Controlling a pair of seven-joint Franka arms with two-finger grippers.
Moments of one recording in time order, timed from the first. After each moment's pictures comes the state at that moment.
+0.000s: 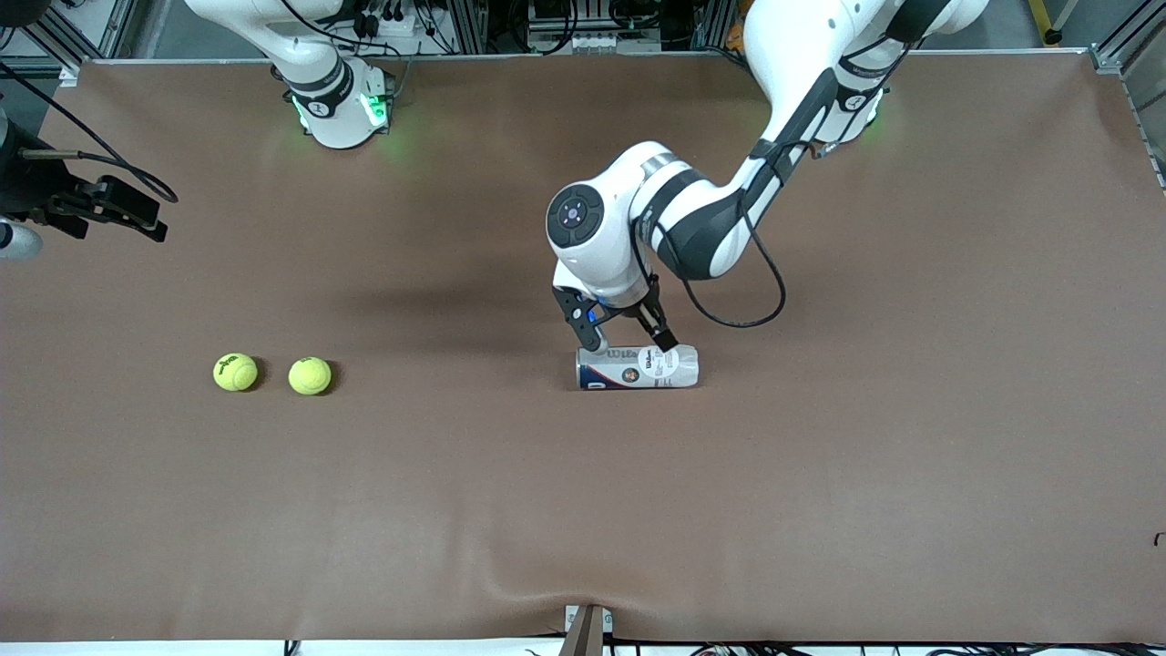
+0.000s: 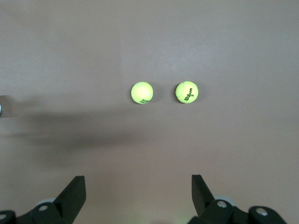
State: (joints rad) left arm -0.64 0.71 -0.19 -1.28 0.35 1.72 0.25; right arm 0.03 -0.03 -0.02 -1.57 0.01 1.50 0.07
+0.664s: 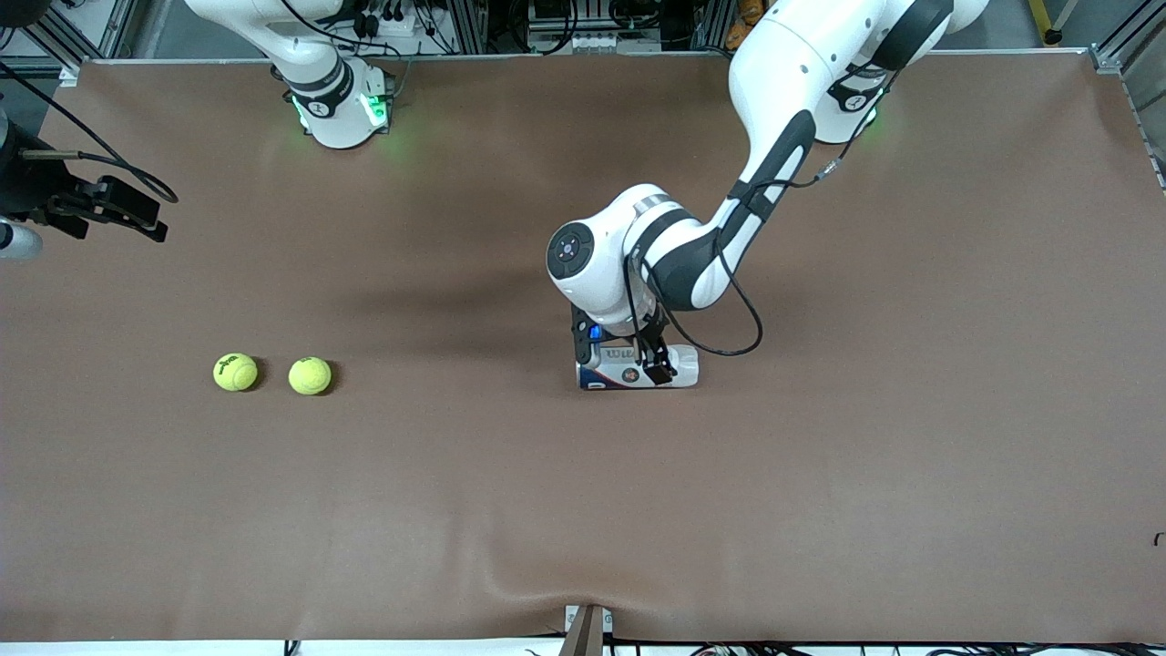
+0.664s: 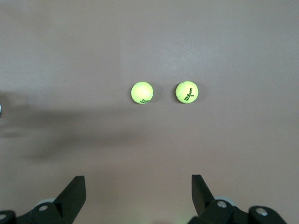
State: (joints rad) left arm -0.63 0.81 -0.18 -1.28 0.49 1.78 0.53; right arm 0.03 -0.03 -0.02 -1.57 0.01 1.50 0.07
